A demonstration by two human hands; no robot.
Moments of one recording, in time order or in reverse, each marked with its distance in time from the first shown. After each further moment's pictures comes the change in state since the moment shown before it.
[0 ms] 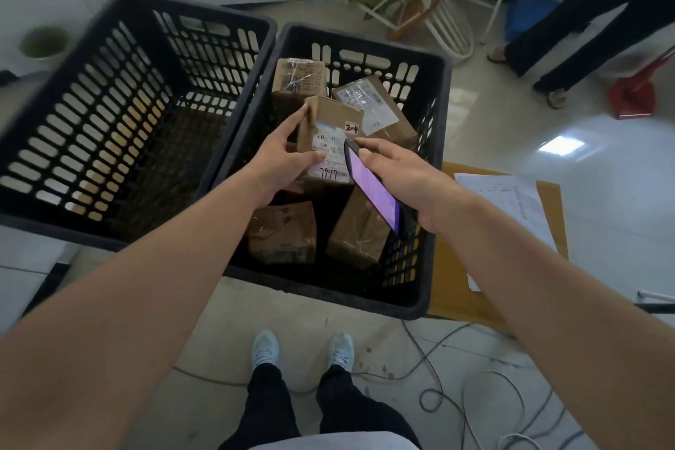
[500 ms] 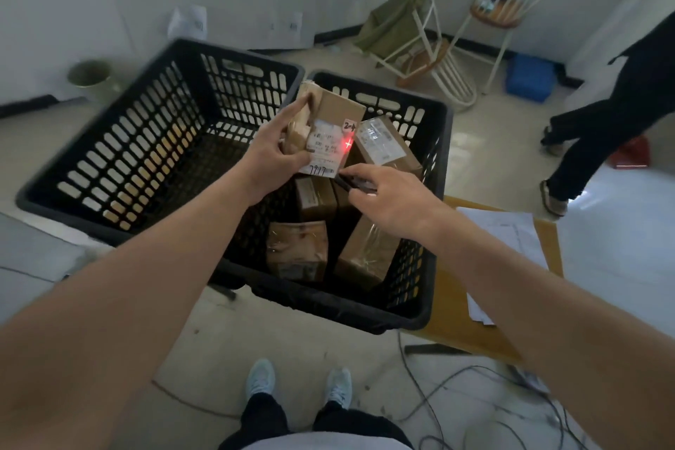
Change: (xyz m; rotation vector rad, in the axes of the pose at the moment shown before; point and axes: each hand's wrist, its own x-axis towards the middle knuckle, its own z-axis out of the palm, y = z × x) left_hand -0.042 0.033 -0.049 0.056 0.038 0.421; right_hand -0.038 -0.029 0.020 -0.698 0.045 -0.329
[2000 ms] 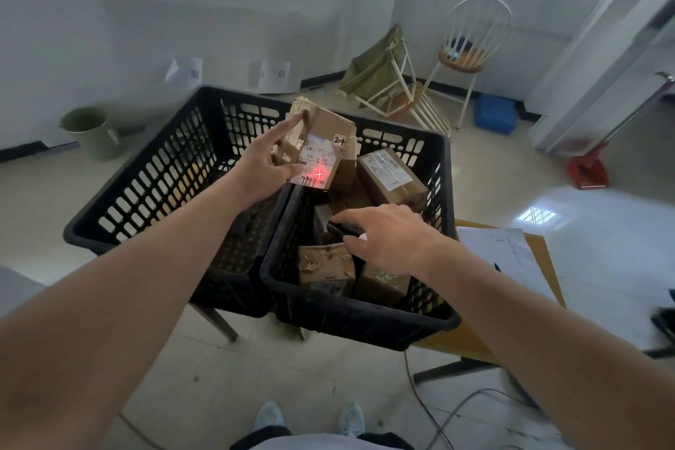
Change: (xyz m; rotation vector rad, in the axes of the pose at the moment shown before) left_hand -0.014 0.010 -0.085 0.094 -0.068 0.134; right_hand -0.027 -0.066 0.046 -0.377 -0.059 -0.004
